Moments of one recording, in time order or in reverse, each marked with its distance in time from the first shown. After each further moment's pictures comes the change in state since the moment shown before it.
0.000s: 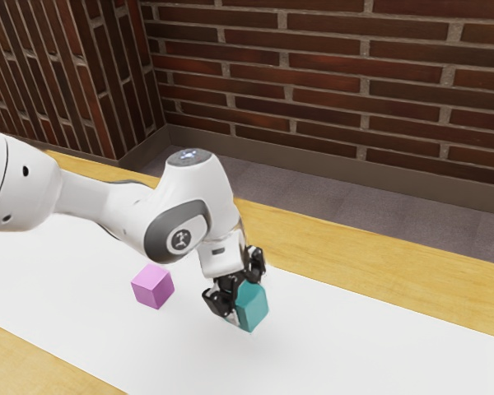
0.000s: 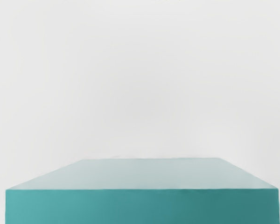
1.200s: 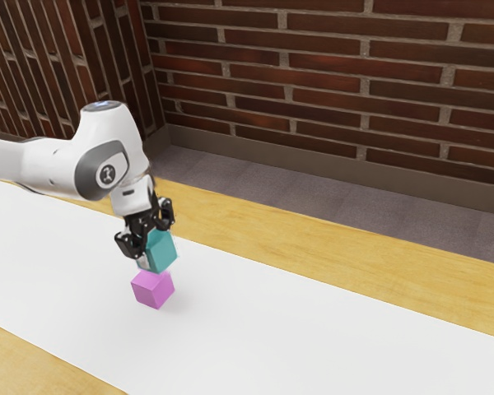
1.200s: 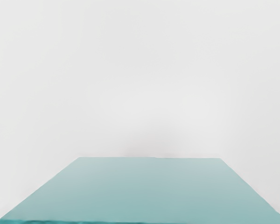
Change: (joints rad) arm 0.394 -0.072 0.019 0.029 0.058 -0.193 0.250
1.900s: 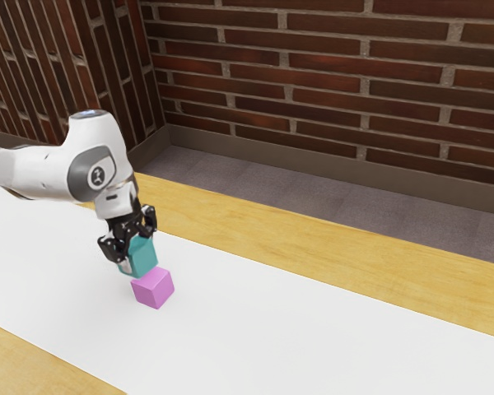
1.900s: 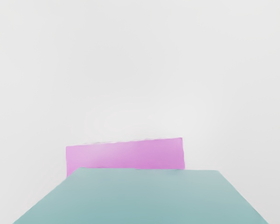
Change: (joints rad) arm -0.029 0.075 0.112 0.022 0.002 -0.012 0.108
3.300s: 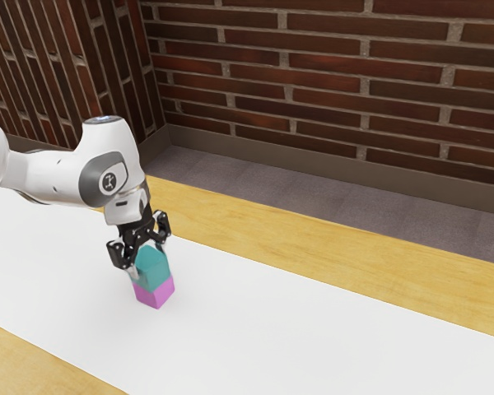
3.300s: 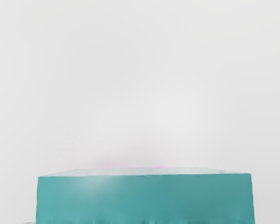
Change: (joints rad) arm -0.028 0.026 -0.008 0.005 -0.009 -0.001 0.044
